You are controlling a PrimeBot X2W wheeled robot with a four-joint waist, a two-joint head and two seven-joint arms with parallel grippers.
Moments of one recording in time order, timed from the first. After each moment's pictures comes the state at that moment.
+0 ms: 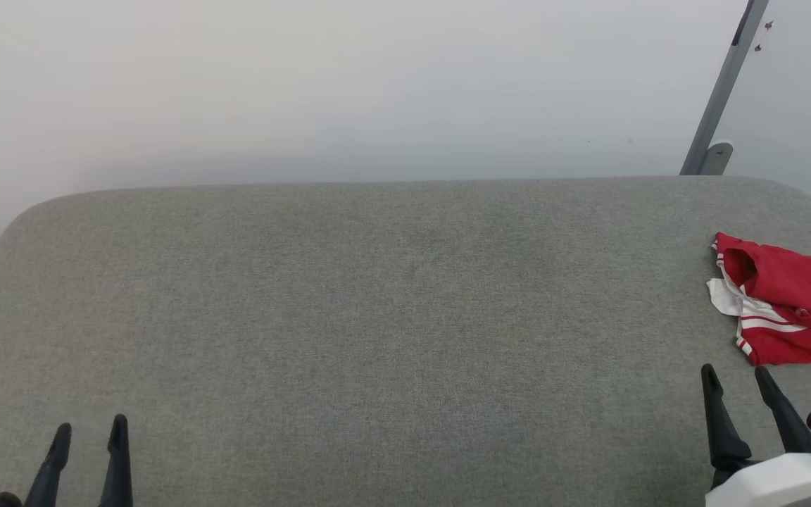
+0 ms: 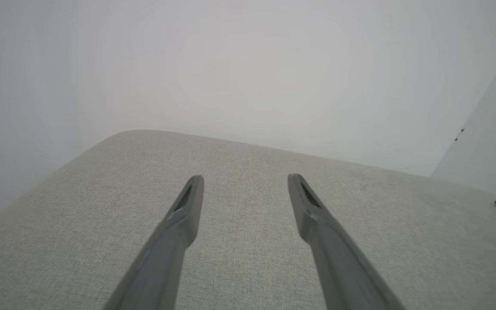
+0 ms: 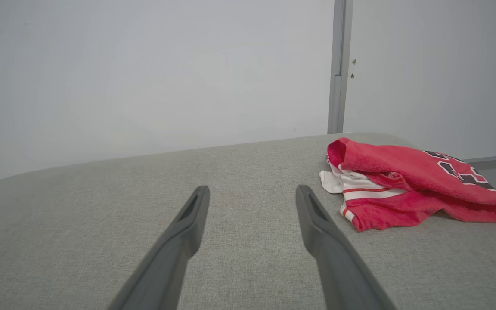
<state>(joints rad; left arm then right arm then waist) 0.23 0.28 0.08 0.07 -0.48 -0.13 -0.26 0.05 -0.17 -0.09 0.20 0.33 0.13 -0.16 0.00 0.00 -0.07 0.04</state>
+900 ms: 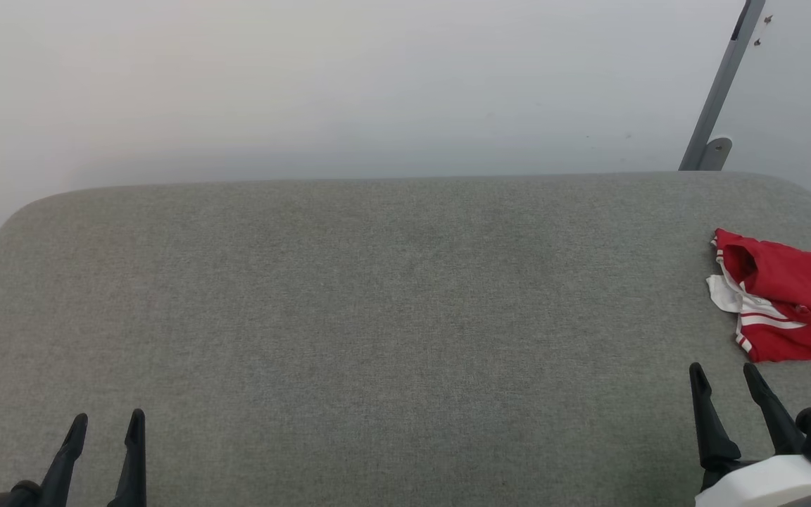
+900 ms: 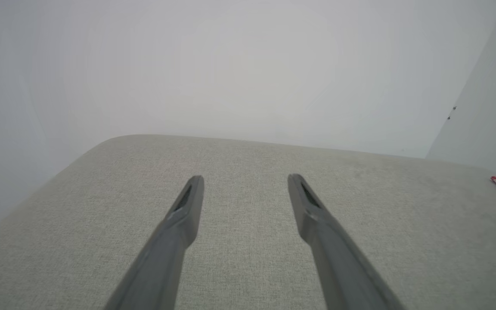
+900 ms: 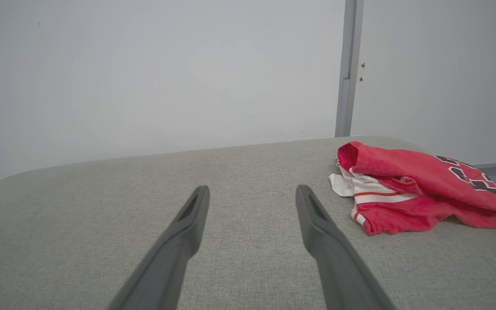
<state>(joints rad) 0.21 0.30 0.03 0.08 -0.43 -0.13 -0.26 0.07 -0.15 -0.07 0.16 0.31 0.13 -0.16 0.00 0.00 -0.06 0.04</state>
